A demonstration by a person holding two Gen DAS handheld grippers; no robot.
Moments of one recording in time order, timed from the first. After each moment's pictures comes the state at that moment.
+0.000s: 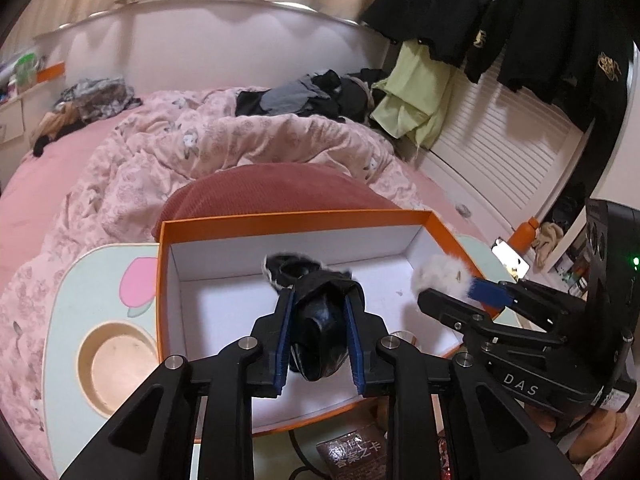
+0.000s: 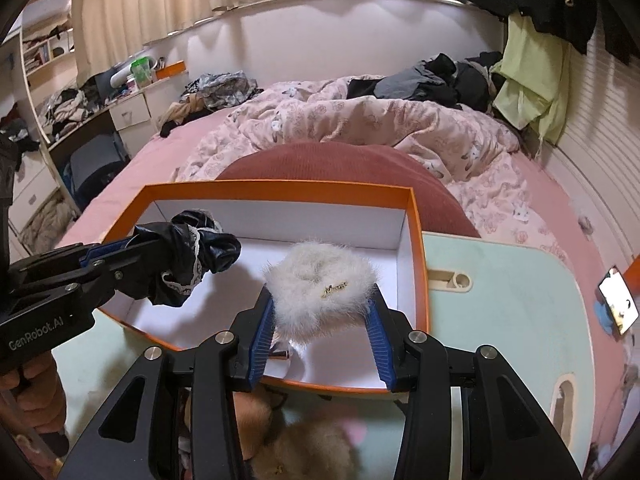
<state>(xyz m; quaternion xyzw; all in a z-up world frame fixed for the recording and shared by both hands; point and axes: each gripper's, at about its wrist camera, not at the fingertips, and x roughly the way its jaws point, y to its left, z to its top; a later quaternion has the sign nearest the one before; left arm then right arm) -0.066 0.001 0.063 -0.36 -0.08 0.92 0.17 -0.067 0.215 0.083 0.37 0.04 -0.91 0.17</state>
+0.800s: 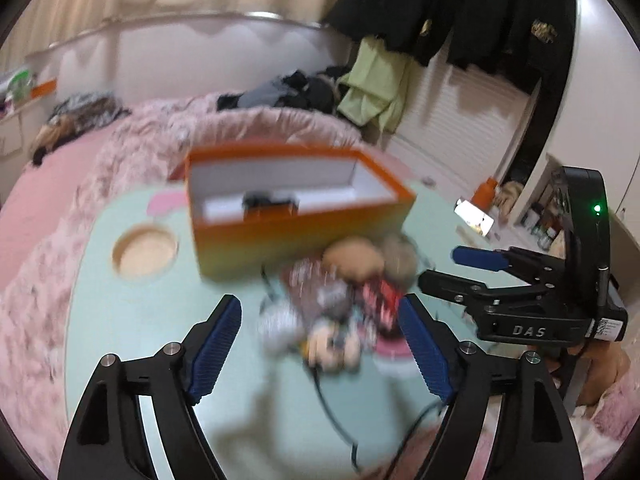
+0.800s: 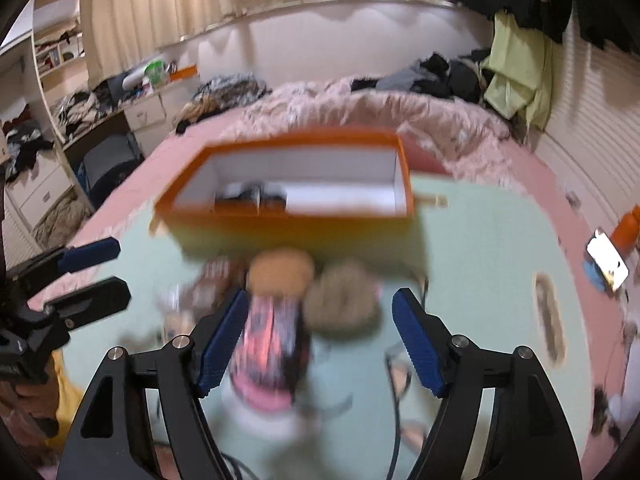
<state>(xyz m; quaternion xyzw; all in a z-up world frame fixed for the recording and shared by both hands) 0.089 -0.012 0.052 -0.35 -0.03 0.91 0.20 0.048 0.237 0.080 0.39 0.03 -0.90 0.18</state>
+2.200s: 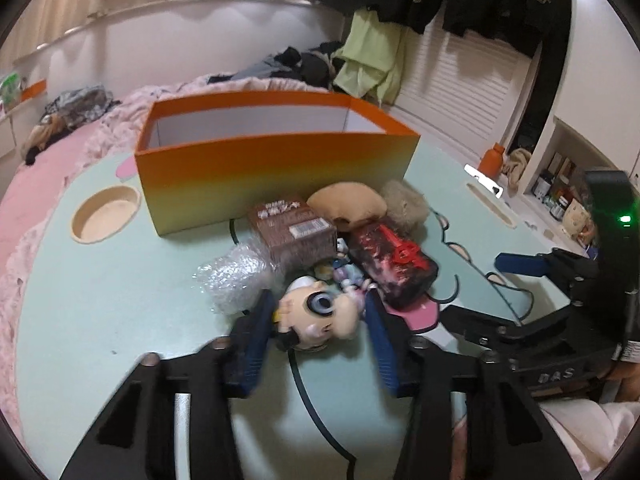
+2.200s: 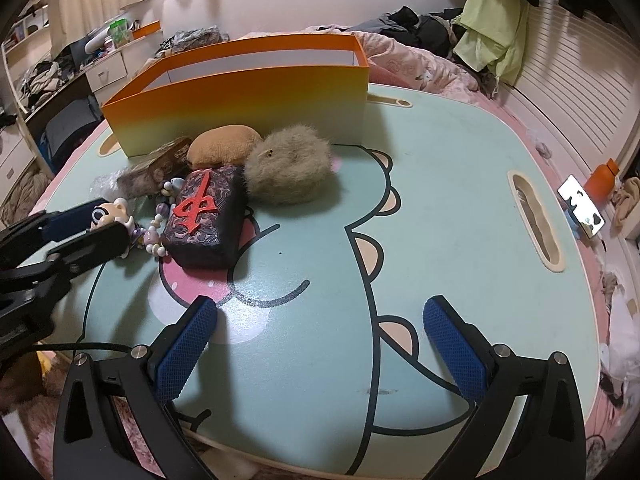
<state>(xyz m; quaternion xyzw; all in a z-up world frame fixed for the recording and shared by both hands) 0.071 0.022 0.009 -0.37 -0.01 0.90 0.22 0.064 0.253 0.027 0.45 0.05 -0.89 0.11</state>
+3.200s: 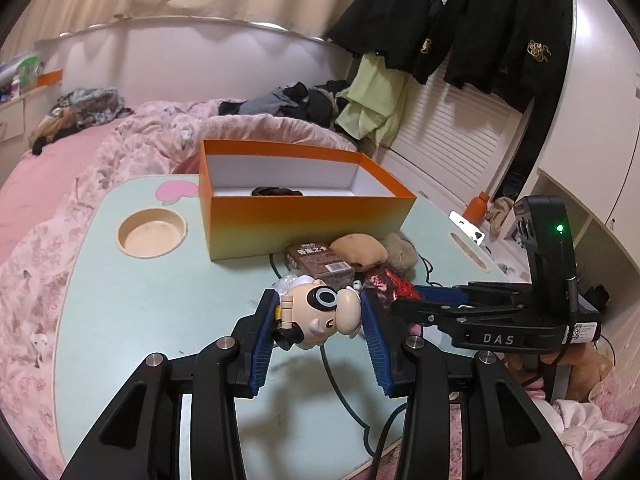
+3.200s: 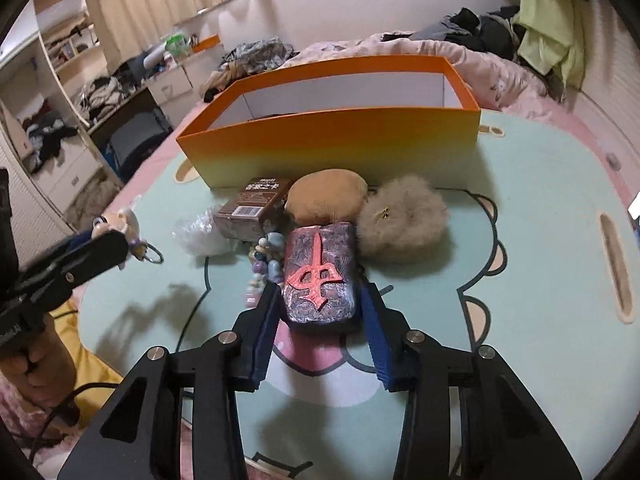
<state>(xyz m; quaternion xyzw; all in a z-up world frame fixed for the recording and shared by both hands) 0.093 -0.036 0.046 -0.32 -0.07 0.92 0.23 0.042 0.225 0.044 0.44 -0.02 -0.87 0.25</state>
